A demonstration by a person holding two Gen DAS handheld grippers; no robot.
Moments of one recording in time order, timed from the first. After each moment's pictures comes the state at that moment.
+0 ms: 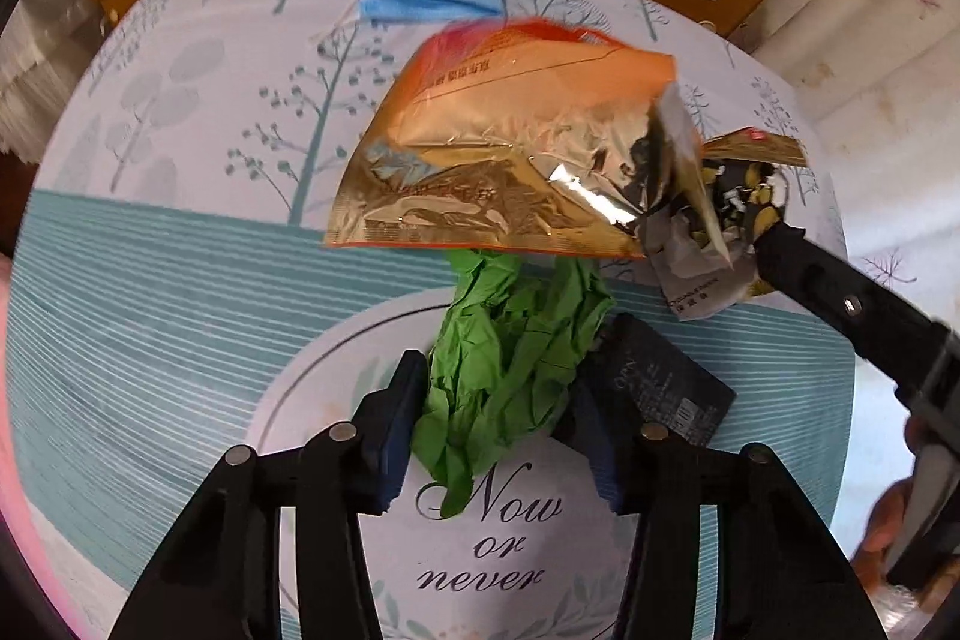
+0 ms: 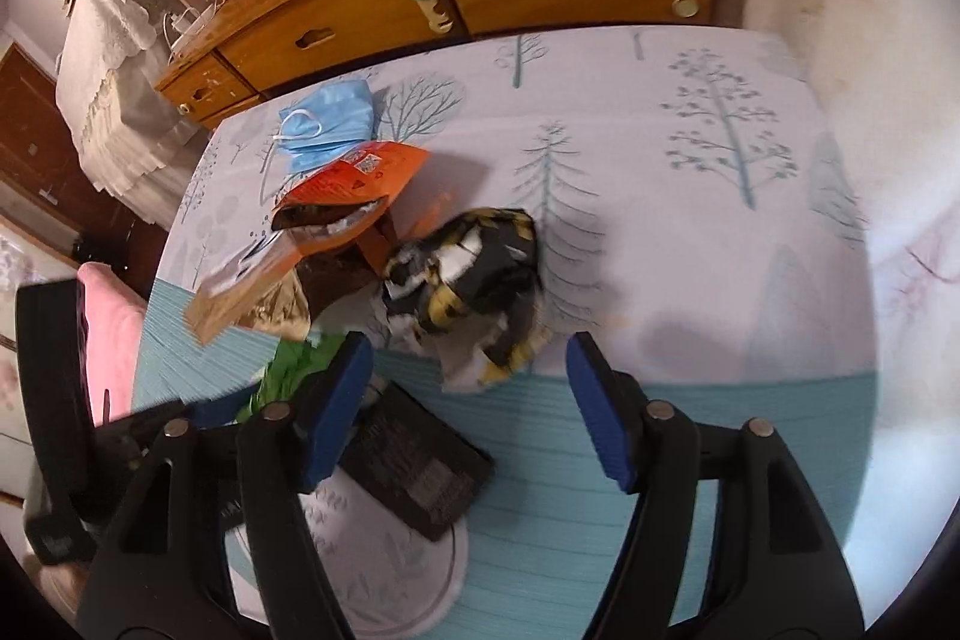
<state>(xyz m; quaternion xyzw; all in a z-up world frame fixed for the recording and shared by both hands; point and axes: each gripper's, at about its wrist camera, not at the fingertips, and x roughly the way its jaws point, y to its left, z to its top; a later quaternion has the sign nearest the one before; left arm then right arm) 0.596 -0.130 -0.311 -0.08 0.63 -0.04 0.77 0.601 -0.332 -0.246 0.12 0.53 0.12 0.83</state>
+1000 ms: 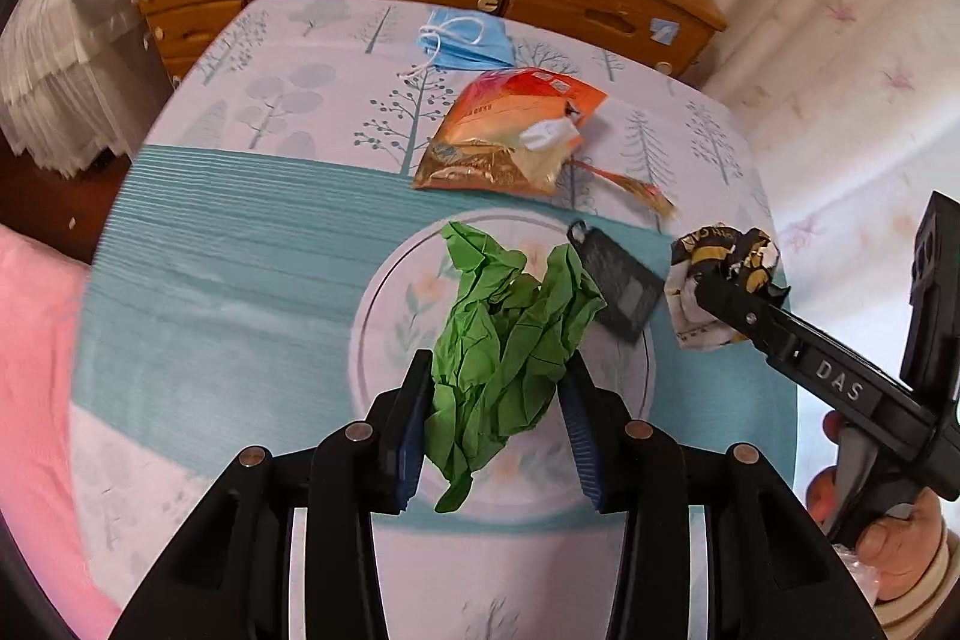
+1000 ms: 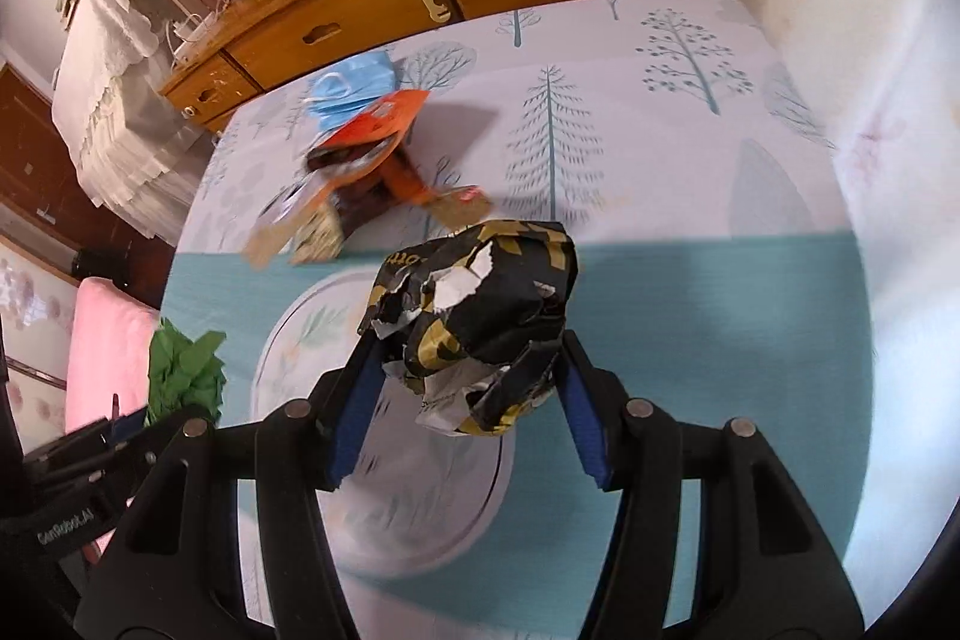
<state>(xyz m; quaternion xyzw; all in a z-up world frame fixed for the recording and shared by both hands) 0.465 -0.085 -0.202 -0.08 0.56 -0.06 0.82 0.509 -0.314 -0.226 0.14 0.52 0.10 0.84</state>
